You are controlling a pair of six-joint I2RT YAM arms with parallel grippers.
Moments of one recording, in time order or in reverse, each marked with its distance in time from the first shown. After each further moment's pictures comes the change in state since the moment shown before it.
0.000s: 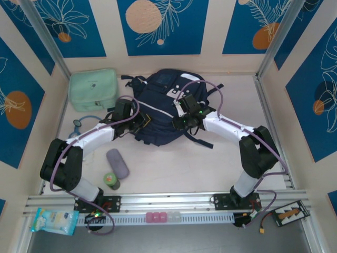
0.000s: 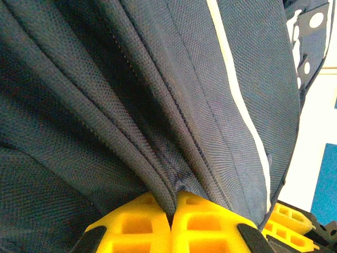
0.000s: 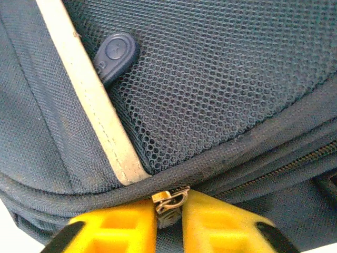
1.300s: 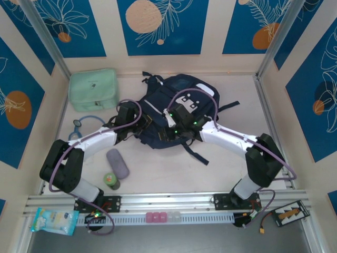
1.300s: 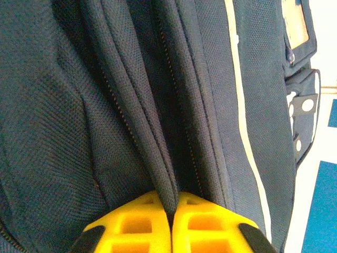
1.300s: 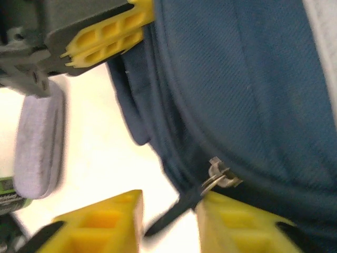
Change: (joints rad) left arm -0.067 -0.013 -0.059 0.094 -0.112 -0.099; right arm 0.176 -0.136 -0.095 0.032 -0.148 0.227
